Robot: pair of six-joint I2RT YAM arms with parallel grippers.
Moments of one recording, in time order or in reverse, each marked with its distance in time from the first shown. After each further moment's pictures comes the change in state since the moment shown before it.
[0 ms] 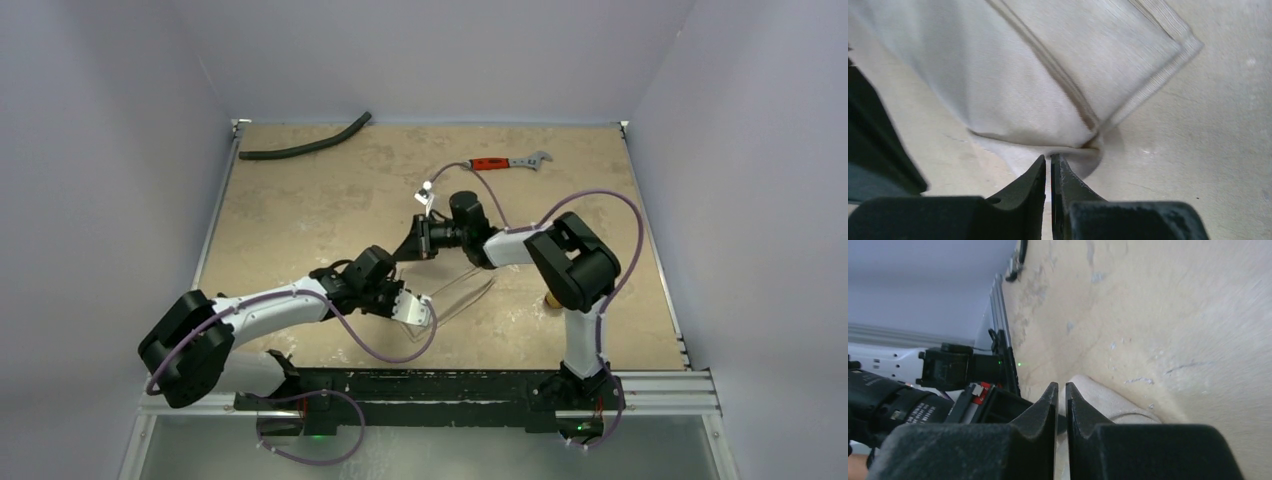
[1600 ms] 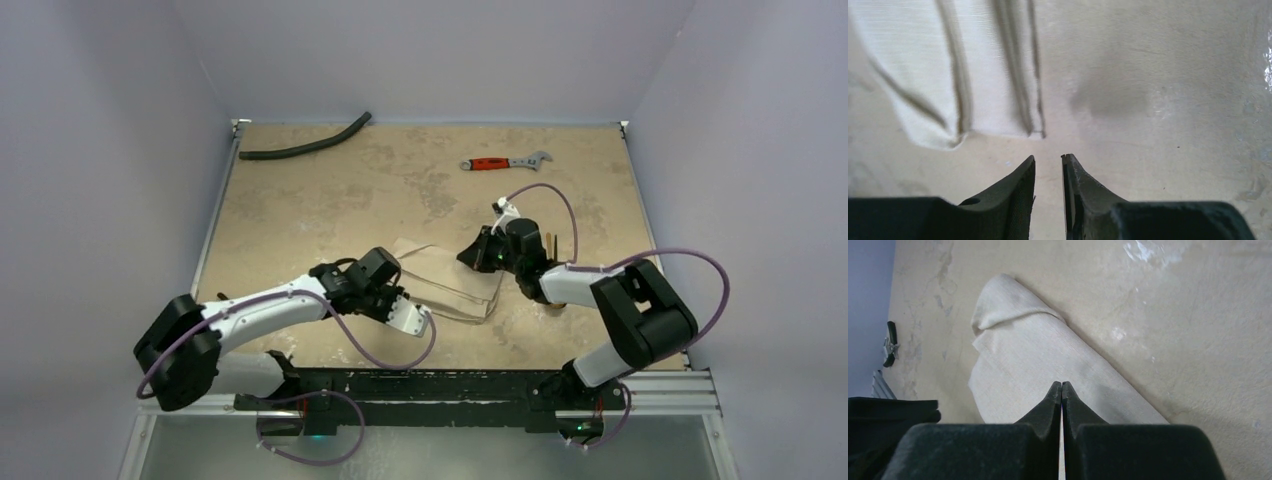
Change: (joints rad) left arm -0.054 0.008 0.085 -0.210 -0.084 0.088; right arm -0.174 -0.455 -0.466 -0.117 0.527 -0.128
